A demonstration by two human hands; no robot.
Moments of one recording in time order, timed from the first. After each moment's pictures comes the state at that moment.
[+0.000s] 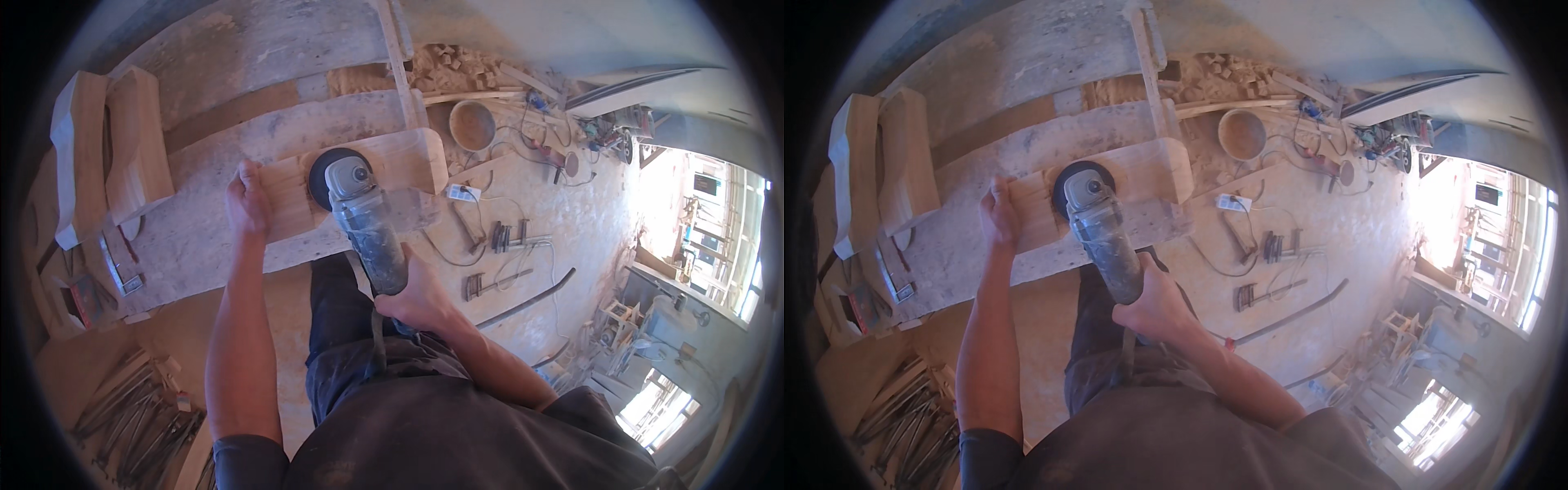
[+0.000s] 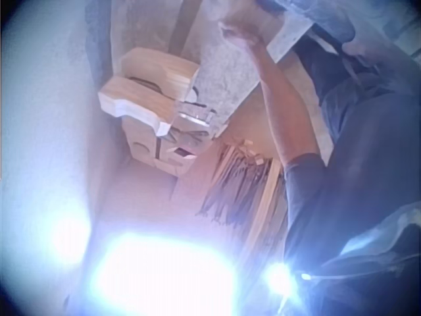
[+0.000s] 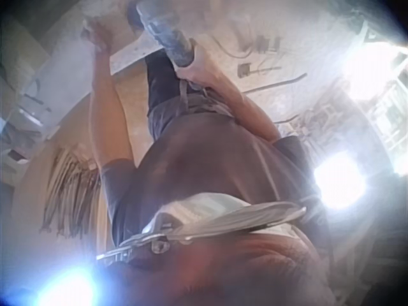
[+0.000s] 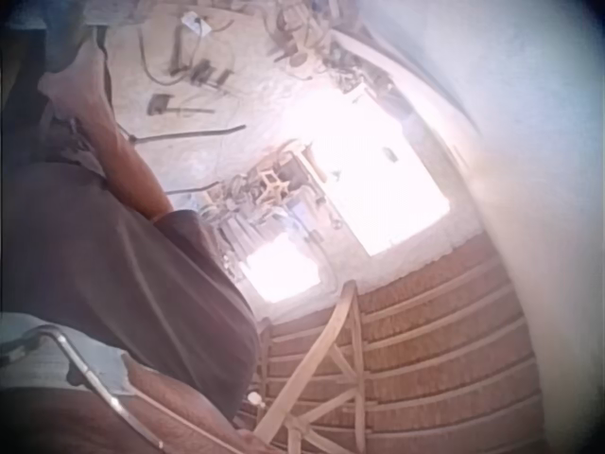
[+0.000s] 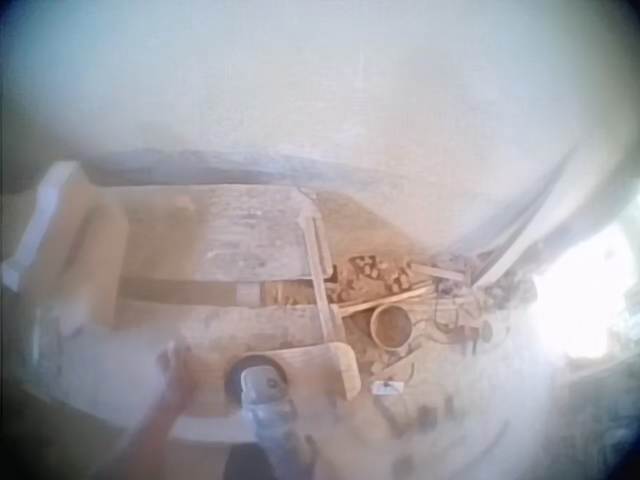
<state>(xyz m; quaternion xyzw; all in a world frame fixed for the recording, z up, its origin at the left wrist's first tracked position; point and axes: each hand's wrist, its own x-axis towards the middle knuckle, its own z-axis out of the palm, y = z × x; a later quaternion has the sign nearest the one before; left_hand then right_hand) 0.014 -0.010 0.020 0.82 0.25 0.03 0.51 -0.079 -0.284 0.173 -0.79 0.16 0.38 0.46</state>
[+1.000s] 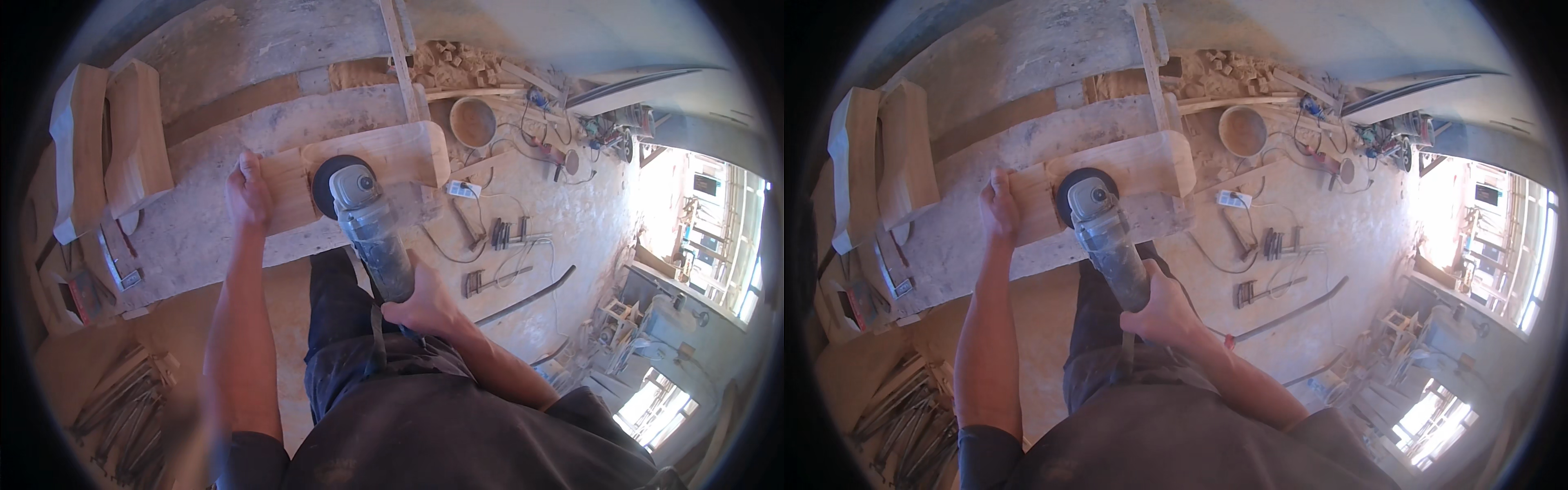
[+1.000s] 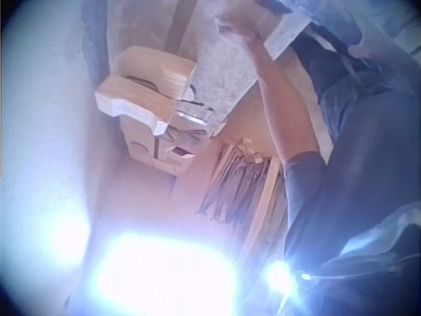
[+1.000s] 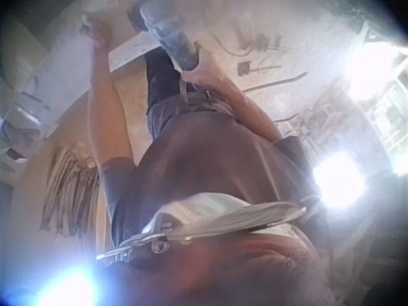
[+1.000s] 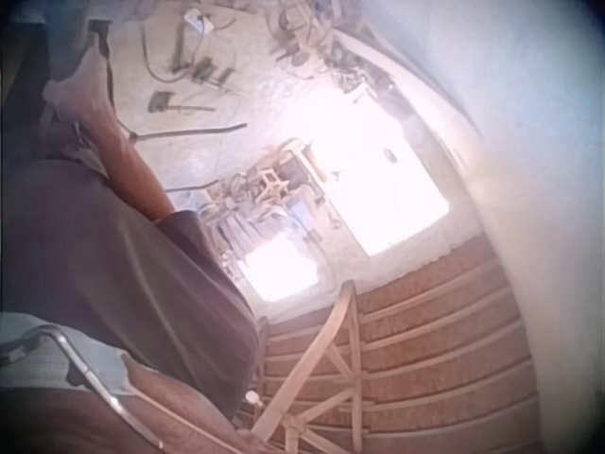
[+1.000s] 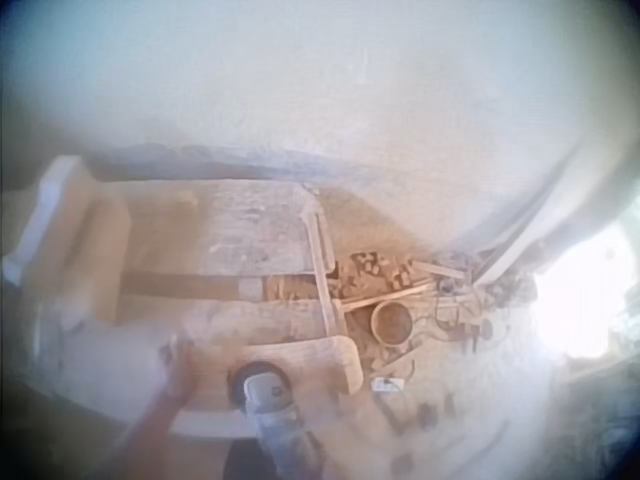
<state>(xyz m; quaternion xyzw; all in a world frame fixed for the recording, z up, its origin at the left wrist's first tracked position) 0.017 -0.009 0.024 0.82 0.25 0.02 0.51 -0.097 -0.290 0.176 -0.79 0.14 0.38 0.47</state>
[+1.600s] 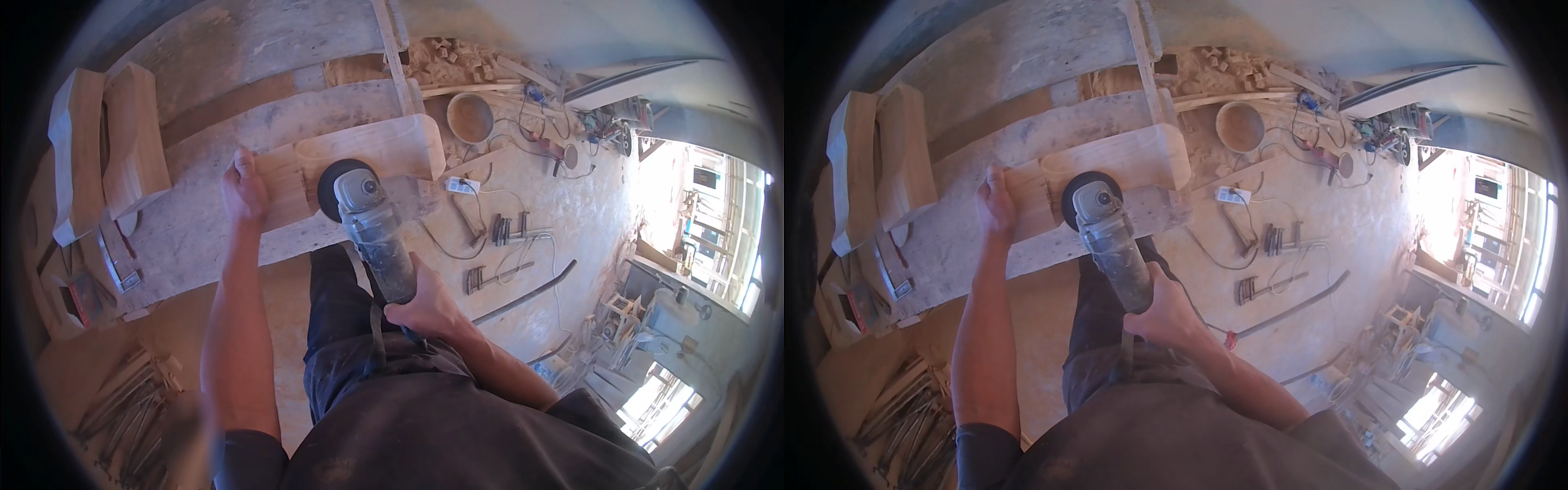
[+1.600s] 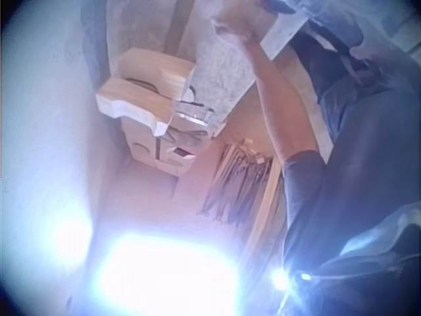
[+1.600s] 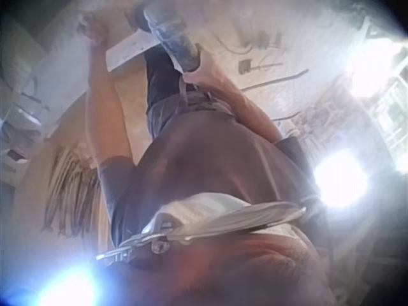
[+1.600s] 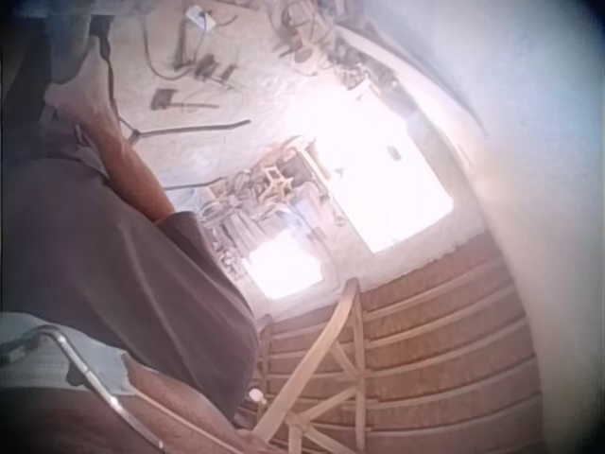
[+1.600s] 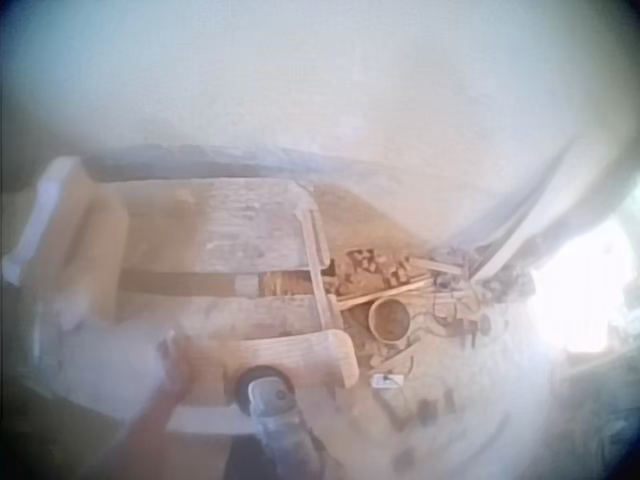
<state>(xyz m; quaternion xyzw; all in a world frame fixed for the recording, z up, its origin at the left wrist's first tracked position) 0.018 -0.011 0.023 0.82 0.25 0.03 0.51 -0.107 -0.293 0.183 -0.76 0.20 0.40 0.47</state>
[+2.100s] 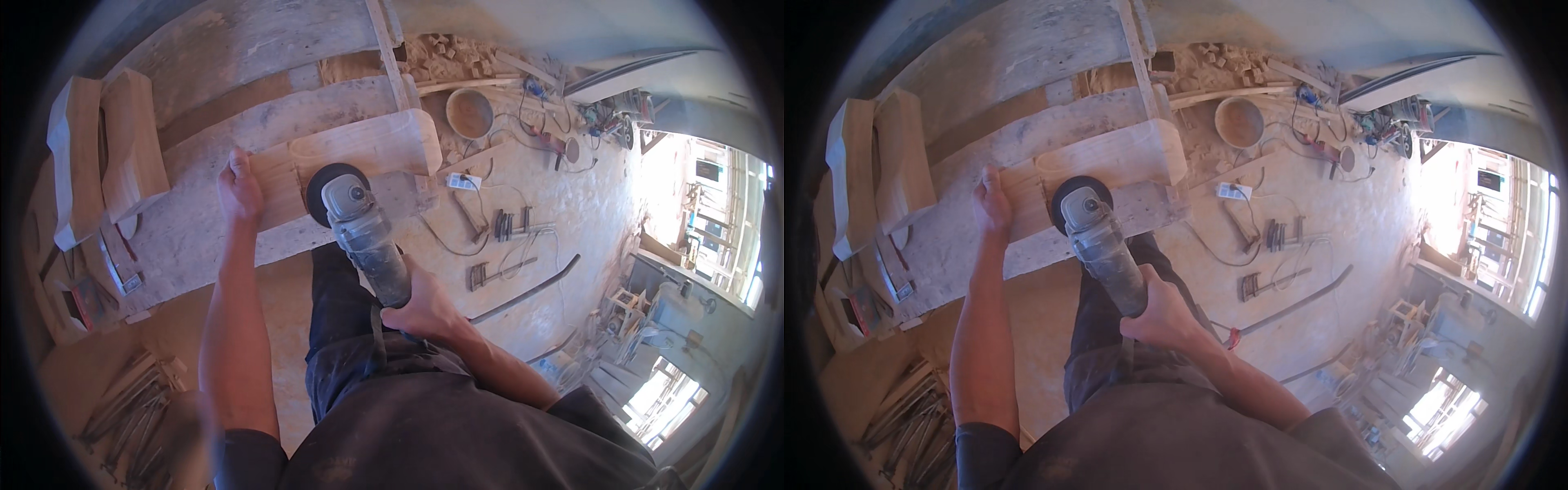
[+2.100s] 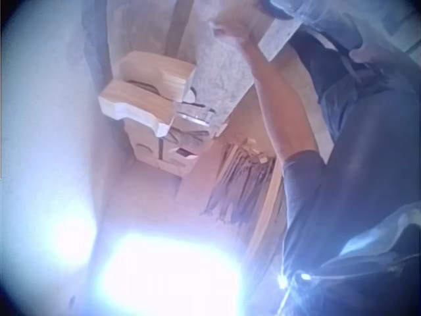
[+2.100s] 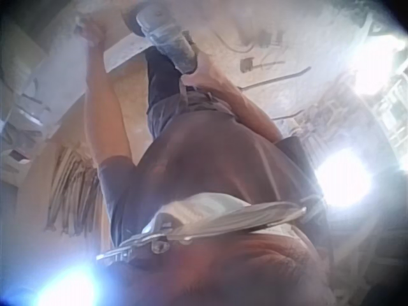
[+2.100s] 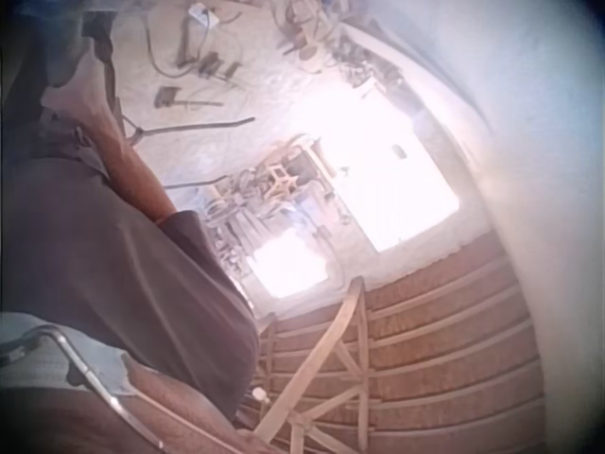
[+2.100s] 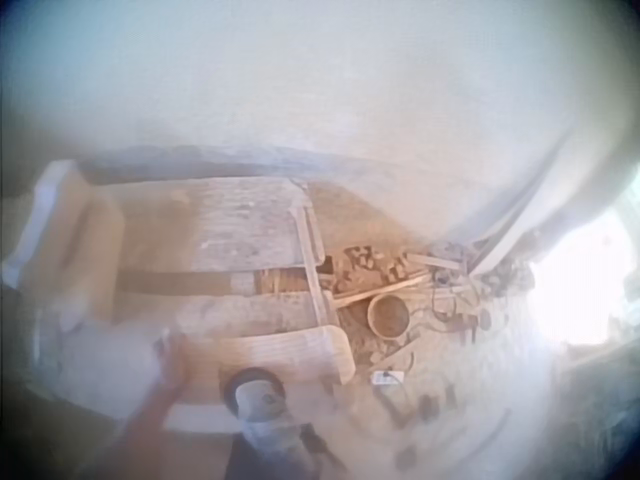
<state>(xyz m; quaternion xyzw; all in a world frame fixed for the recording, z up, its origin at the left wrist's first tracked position) 0.017 -0.010 0.017 0.82 0.25 0.03 0.51 -0.125 -0.299 0.169 -0.79 0.15 0.37 0.47</state>
